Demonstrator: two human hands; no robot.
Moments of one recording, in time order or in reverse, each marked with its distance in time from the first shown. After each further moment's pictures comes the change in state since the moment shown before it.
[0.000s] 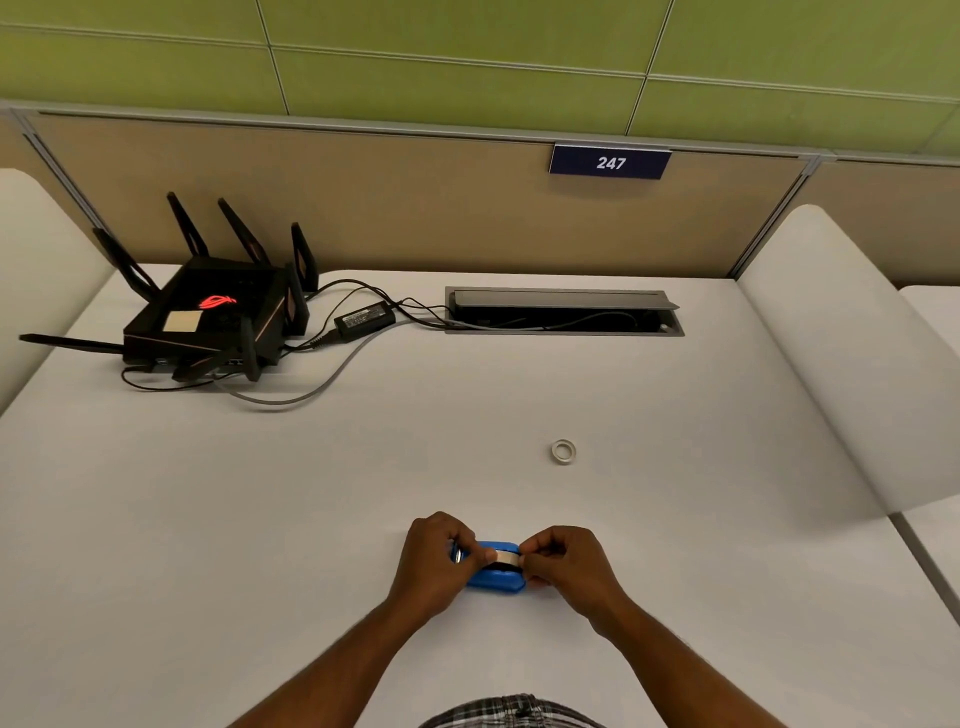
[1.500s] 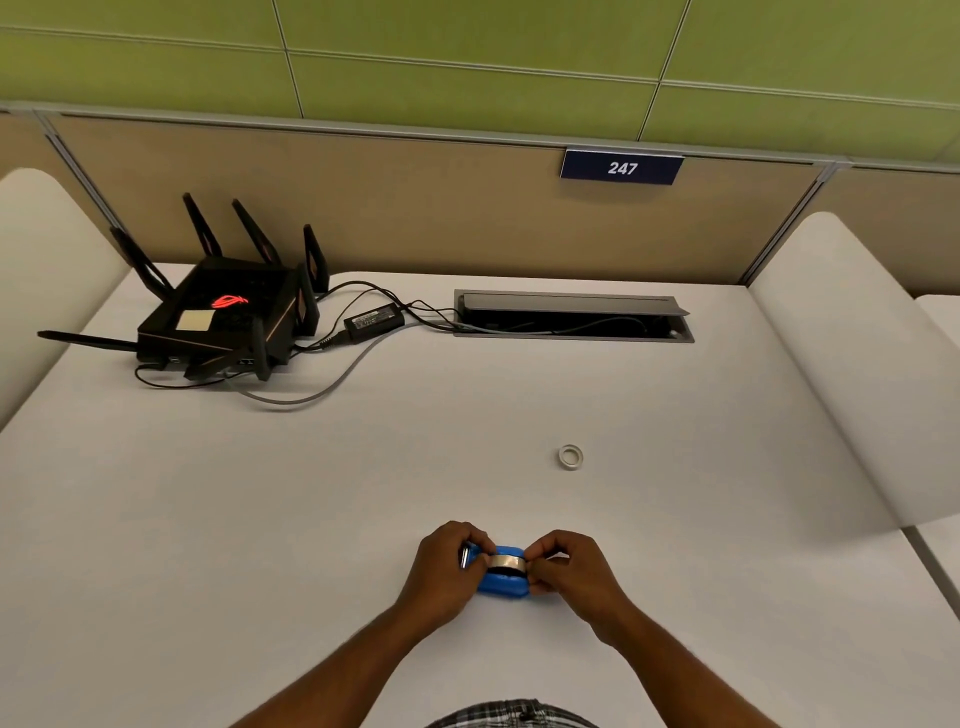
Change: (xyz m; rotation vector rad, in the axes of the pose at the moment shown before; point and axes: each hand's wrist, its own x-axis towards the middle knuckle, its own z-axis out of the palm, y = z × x) left_hand -0.005 0.000 0.004 -0.044 -0.057 0.007; right_hand 0.009 0.010 0.003 0.076 -0.032 0.018
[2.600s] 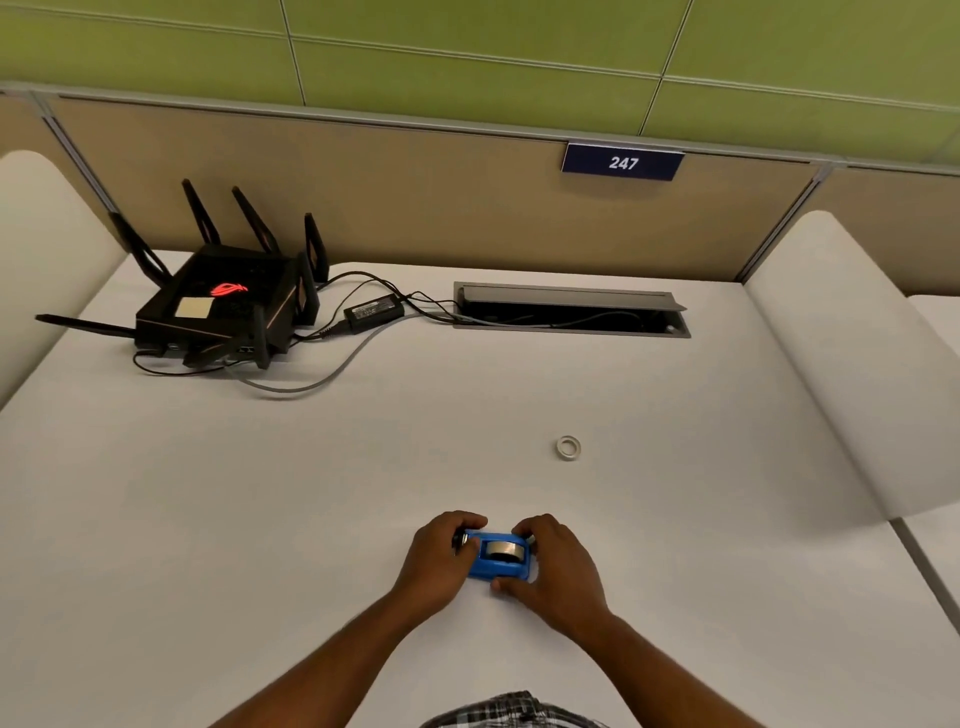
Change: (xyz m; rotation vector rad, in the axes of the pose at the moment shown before) left_hand -0.002 -0.007 0.000 -0.055 -0.015 -0.098; right_hand -0.013 0.005 0.023 -0.691 0.093 -0.335
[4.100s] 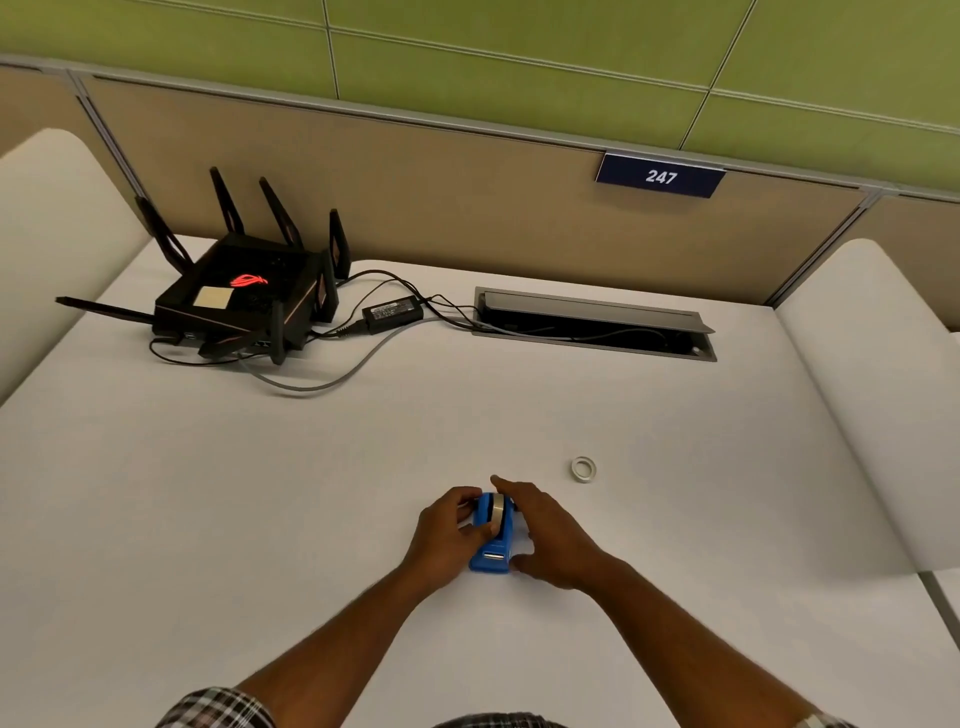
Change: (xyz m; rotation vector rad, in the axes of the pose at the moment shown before) left_hand 0.044 0.010 -0.007 -0.232 0.010 -0.086; right_hand 0.078 -0.011 -0.030 -0.063 -0.337 -0.207
